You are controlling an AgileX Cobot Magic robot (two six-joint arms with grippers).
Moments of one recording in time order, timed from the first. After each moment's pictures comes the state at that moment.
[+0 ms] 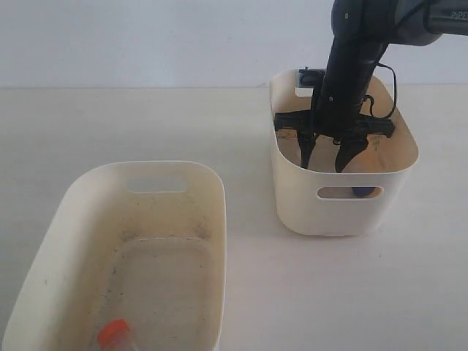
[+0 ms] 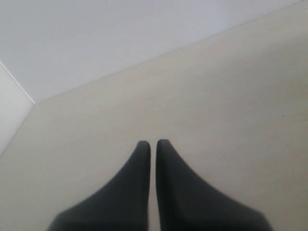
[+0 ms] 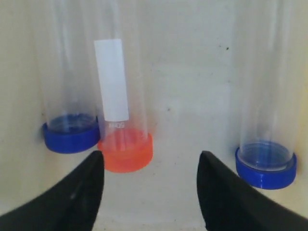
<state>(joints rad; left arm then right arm) -0.08 0.00 0.00 0.39 0.34 -0.03 0.21 2.21 -1.78 0.12 1.22 0.27</state>
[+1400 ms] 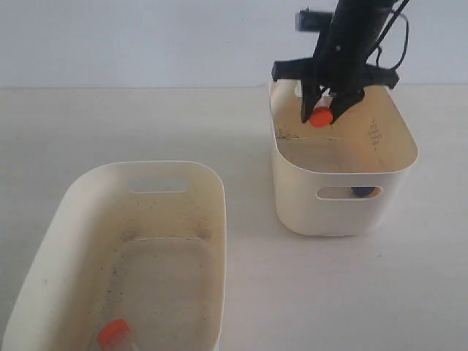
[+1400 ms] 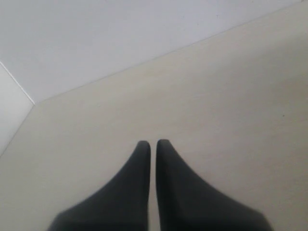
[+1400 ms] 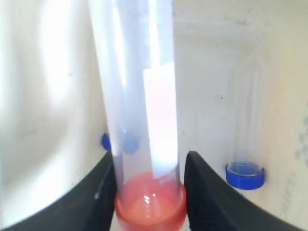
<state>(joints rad) -0.08 0.00 0.00 0.39 0.34 -0.03 0.21 2.09 -1.88 0.12 1.22 0.21</state>
